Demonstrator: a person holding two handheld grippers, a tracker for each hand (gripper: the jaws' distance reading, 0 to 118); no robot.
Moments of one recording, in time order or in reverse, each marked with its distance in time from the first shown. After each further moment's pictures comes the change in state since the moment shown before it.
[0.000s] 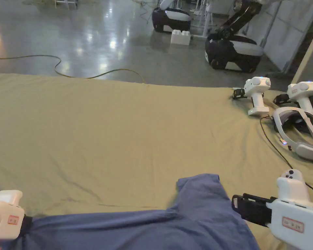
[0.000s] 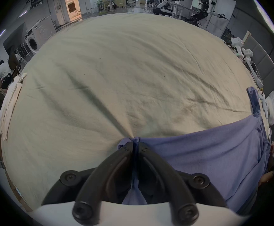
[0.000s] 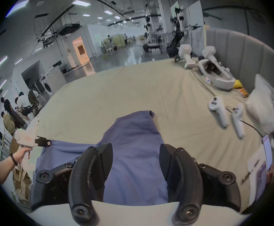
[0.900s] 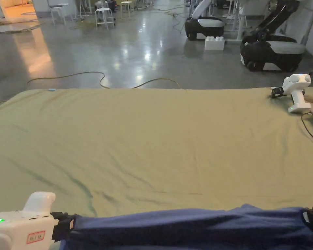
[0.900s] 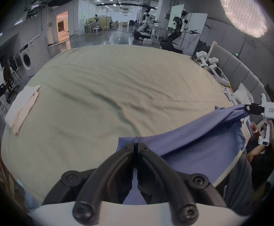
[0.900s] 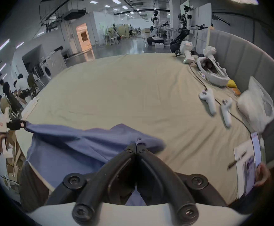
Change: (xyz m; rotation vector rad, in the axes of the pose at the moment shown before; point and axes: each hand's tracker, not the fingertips) left arm -0.042 -0.121 0.166 0.224 -0.184 -0.073; right arm -0.006 -0.076 0.103 -0.047 -0.045 0.112
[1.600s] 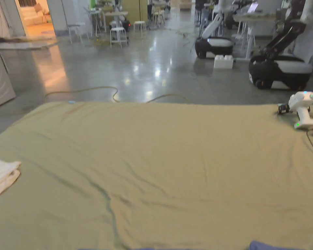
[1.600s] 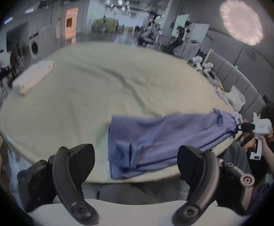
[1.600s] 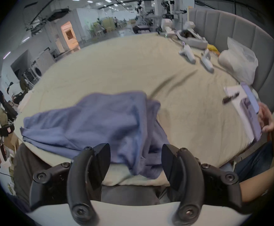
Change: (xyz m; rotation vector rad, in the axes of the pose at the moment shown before) left arm 0.003 -0.115 0.070 0.121 -0.016 0.064; right arm -0.002 -0.123 0.038 -0.088 -0.053 -0.105
